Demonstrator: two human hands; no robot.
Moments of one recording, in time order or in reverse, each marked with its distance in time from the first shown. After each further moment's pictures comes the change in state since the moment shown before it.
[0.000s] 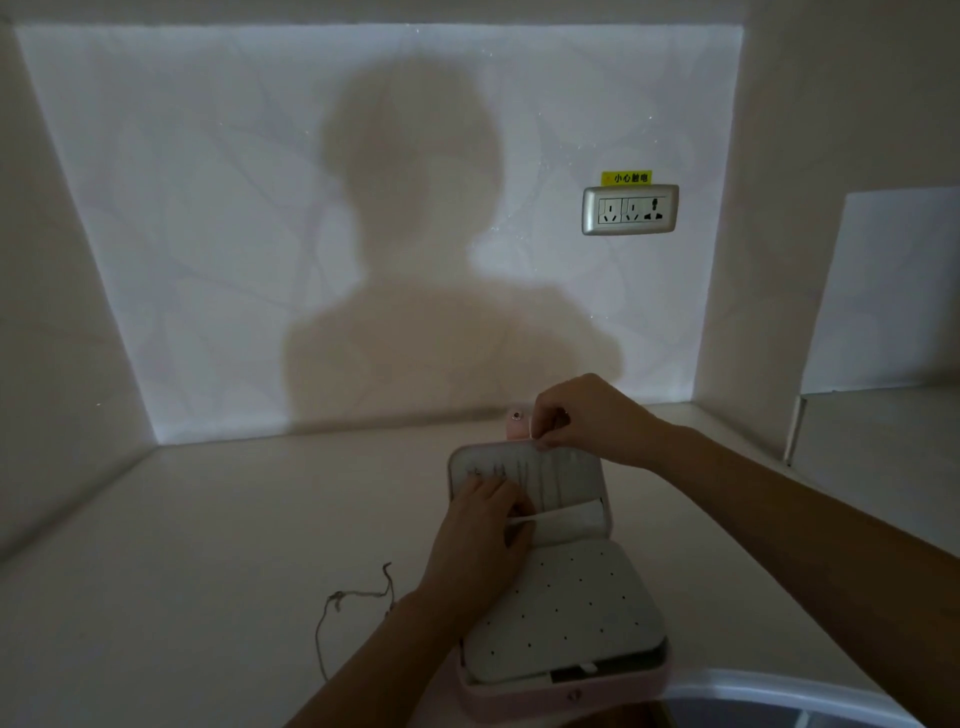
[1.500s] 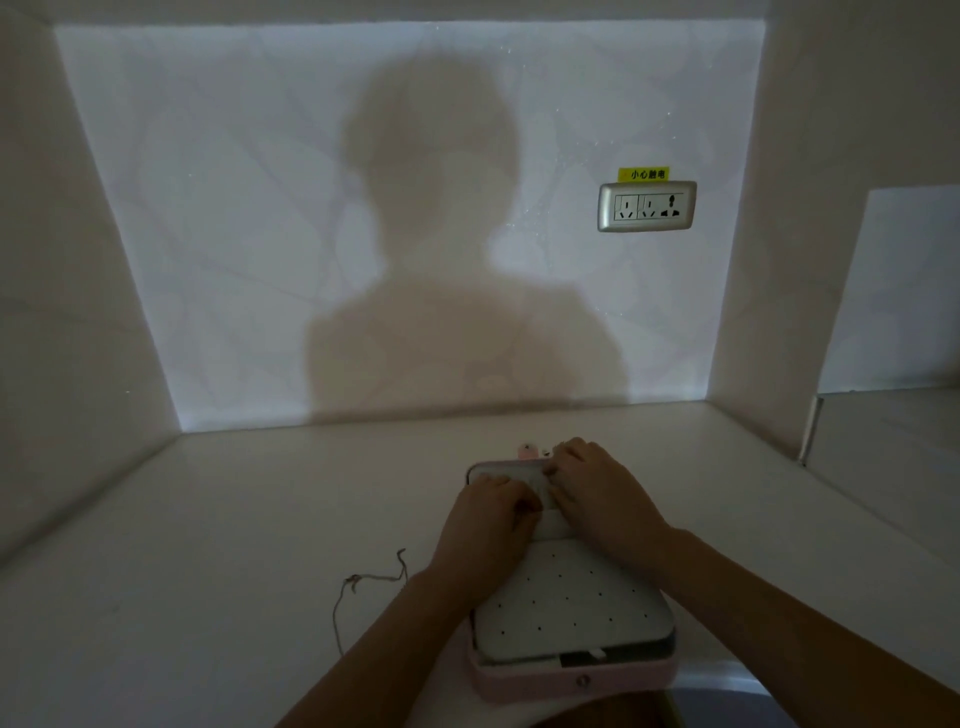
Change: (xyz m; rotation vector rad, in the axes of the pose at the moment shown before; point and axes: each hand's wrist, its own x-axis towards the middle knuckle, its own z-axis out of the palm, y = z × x) left_hand 0.003 -0.001 -0.005 0.033 -0.043 -0.082; right_hand -0.043 0.004 0.088 -0.176 0.173 0.112
